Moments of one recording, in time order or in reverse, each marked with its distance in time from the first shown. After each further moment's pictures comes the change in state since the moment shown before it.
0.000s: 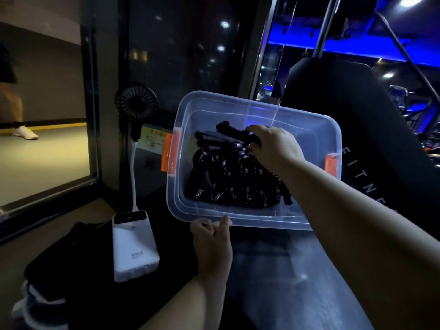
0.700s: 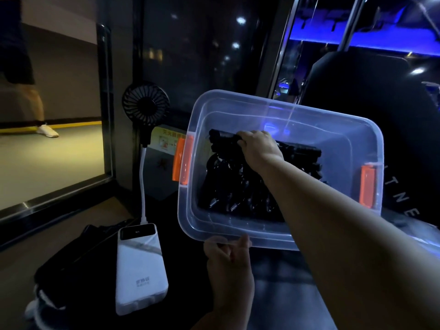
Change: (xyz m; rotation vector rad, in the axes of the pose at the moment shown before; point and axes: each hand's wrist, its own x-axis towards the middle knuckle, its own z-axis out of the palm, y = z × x) left_hand 0.005 -0.009 0.003 -0.010 0.075 -0.019; right_hand 0.076 -0.020 0.091 0.096 -0.142 0.089
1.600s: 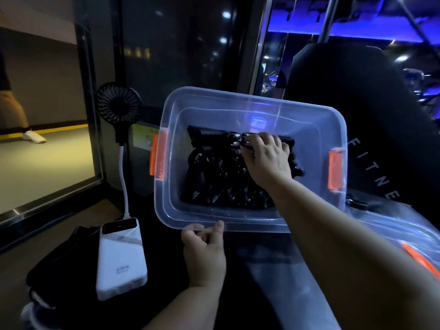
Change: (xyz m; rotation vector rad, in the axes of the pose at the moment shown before) left_hand -0.001 0.002 -0.001 0.121 0.003 0.024; right_hand -0.080 0.050 -0.017 -0.014 0.274 0.024
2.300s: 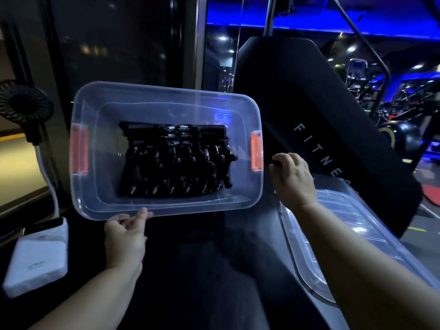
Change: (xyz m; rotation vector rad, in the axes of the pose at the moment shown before) left_hand -0.003 0.003 0.008 -0.004 0.049 0.075; right_hand -0.116 0.179 -0.083 0.089 0.115 0.212
